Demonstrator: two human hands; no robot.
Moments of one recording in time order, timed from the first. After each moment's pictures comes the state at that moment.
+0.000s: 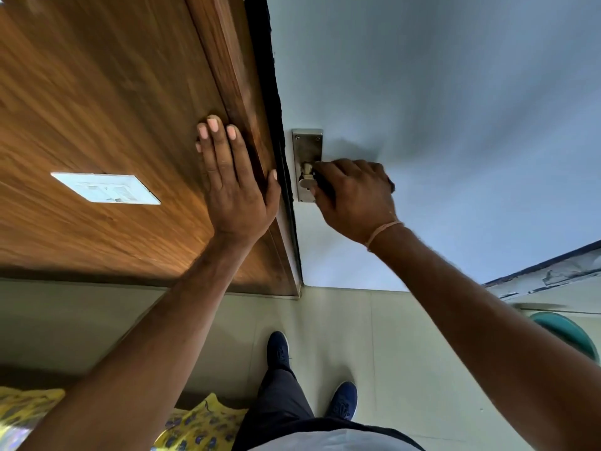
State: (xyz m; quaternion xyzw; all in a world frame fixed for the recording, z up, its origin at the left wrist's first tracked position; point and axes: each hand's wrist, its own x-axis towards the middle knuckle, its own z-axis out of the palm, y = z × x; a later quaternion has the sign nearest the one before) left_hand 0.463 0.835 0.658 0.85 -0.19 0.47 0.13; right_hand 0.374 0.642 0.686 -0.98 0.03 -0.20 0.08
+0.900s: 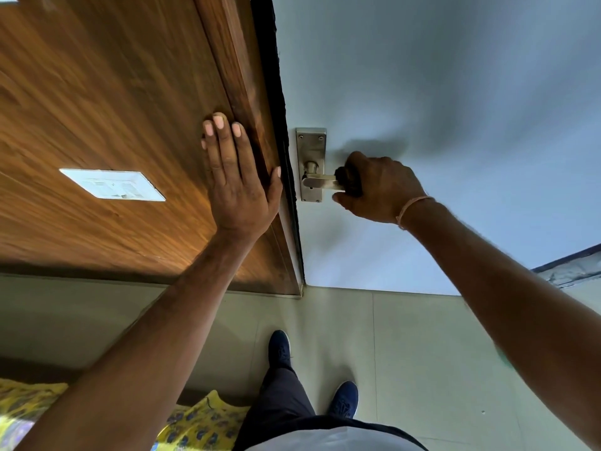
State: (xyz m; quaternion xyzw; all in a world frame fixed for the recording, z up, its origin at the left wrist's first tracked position) left_hand 0.464 0.837 0.658 0.85 -0.19 0.48 0.11; right_hand 0.378 0.600 0.709 -0.99 0.05 -0.03 0.12
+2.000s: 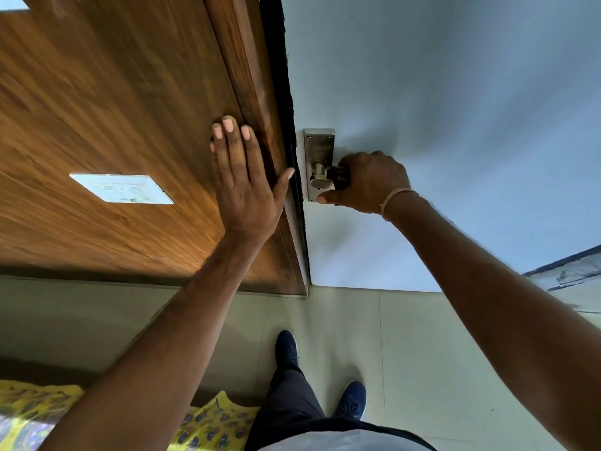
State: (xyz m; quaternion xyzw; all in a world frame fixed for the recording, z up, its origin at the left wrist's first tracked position) left_hand 0.465 0.839 0.657 0.85 -0.17 0.49 0.09; right_hand 0.401 0.629 0.716 -0.99 0.11 0.03 0.13
